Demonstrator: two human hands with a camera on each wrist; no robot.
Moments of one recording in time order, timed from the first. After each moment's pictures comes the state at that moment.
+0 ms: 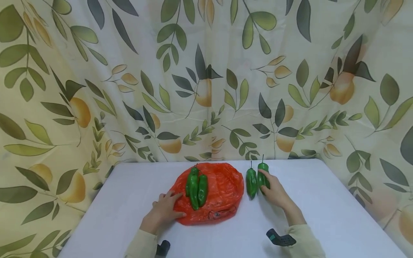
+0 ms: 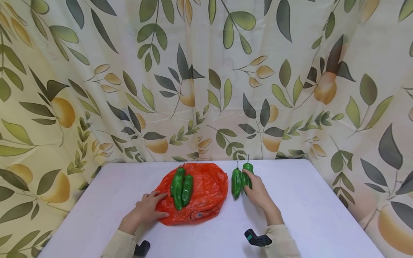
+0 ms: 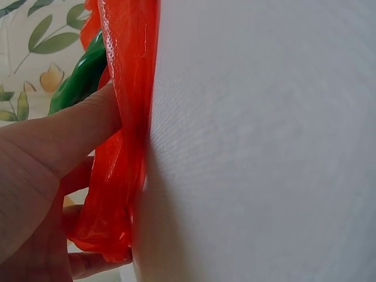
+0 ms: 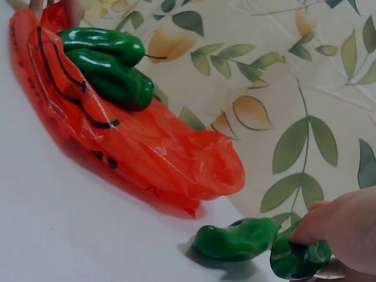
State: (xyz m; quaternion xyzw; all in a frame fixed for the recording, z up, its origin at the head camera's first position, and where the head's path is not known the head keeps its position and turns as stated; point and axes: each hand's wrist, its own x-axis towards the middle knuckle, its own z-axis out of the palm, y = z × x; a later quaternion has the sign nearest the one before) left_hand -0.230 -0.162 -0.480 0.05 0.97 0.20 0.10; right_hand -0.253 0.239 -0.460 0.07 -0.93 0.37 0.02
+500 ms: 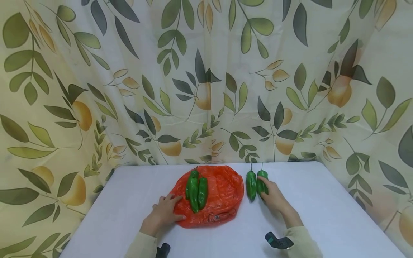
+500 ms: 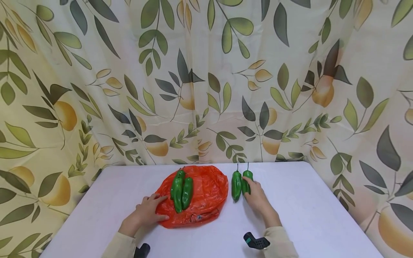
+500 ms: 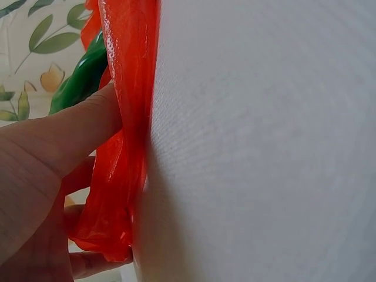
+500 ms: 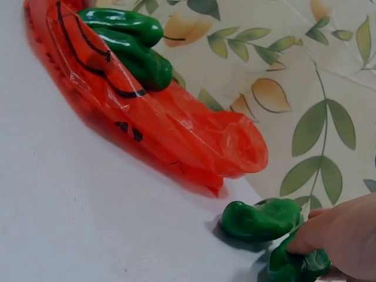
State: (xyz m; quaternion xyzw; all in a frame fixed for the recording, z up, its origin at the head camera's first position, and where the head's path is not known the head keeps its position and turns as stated) left_hand -0.229 -0.165 -0.483 0.06 0.97 0.20 0.10; right_hand -0.256 0.241 -0.478 0.06 -0.93 0.37 0.01
